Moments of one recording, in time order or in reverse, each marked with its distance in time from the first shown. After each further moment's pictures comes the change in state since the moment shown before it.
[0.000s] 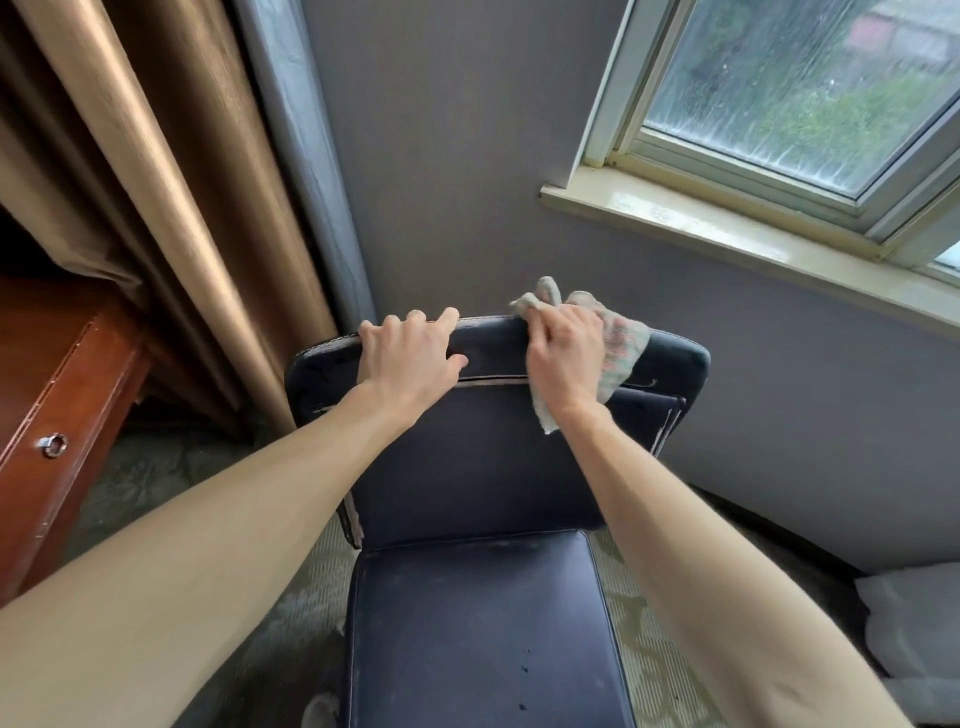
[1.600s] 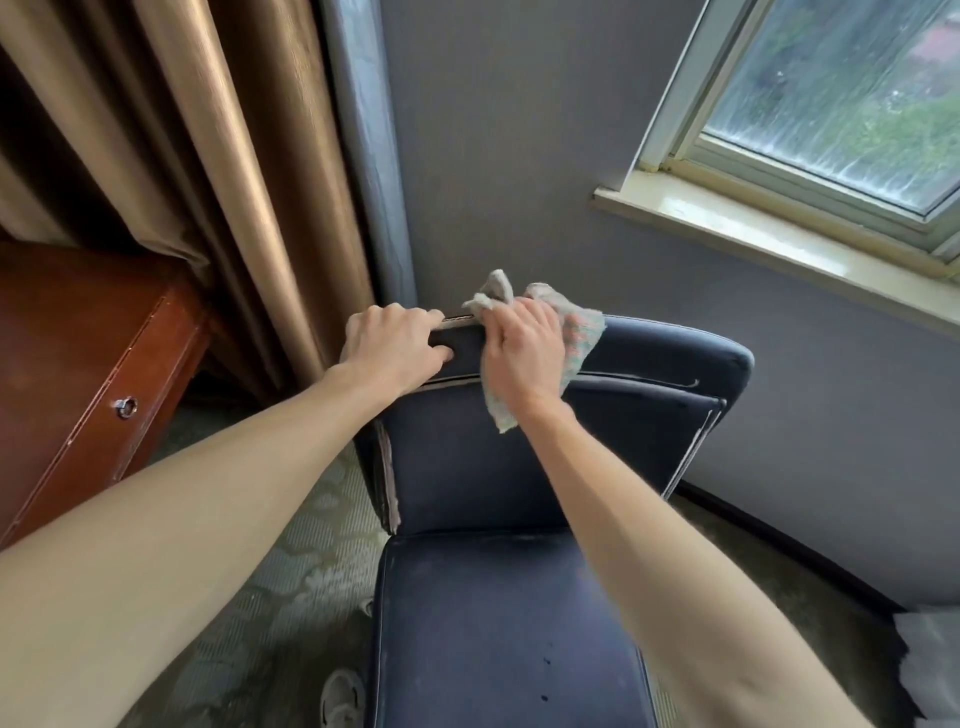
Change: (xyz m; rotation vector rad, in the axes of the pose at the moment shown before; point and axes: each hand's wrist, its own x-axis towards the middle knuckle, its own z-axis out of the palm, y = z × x) left_hand -0.018 -0.072 -0.015 -0.008 -0.074 -0.070; right_hand -0.031 -0.073 0.046 0.017 -0.008 -0.249
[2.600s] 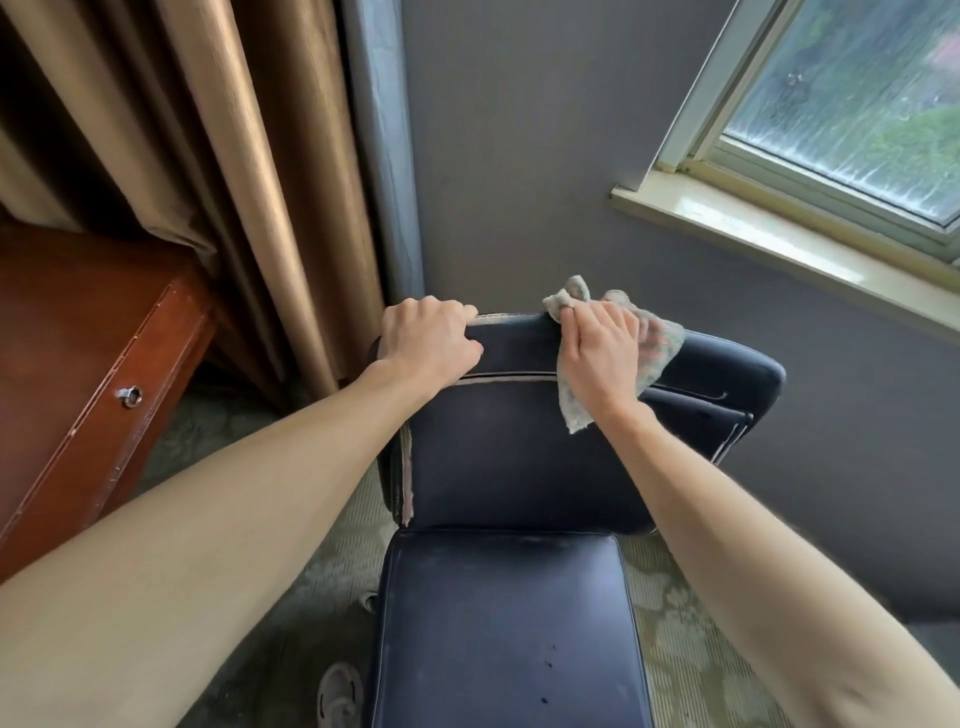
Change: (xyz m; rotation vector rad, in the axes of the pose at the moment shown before) left_hand 0.010 0.011 0.003 -0.047 0.016 -0.057; right_hand 0.009 0.056 -0.024 -0.128 -0.083 0.046
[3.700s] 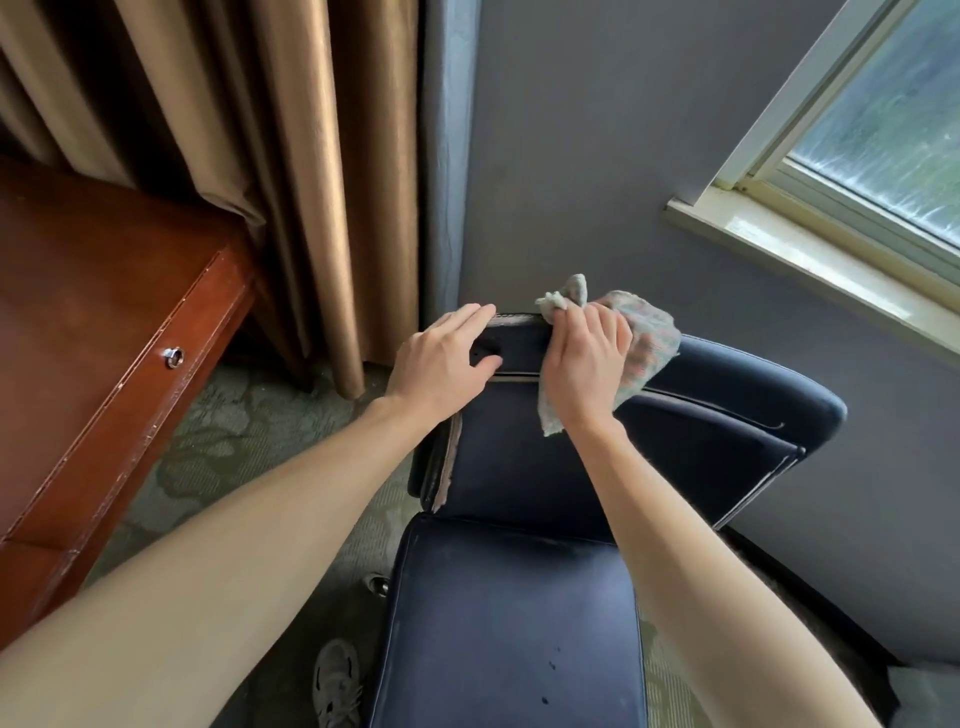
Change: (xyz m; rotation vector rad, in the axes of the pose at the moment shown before) left_hand -0.043 -0.050 0.028 -0.469 0.150 0.040; right_hand -0.018 -0.076 0.039 -0.057 0.106 -0.044
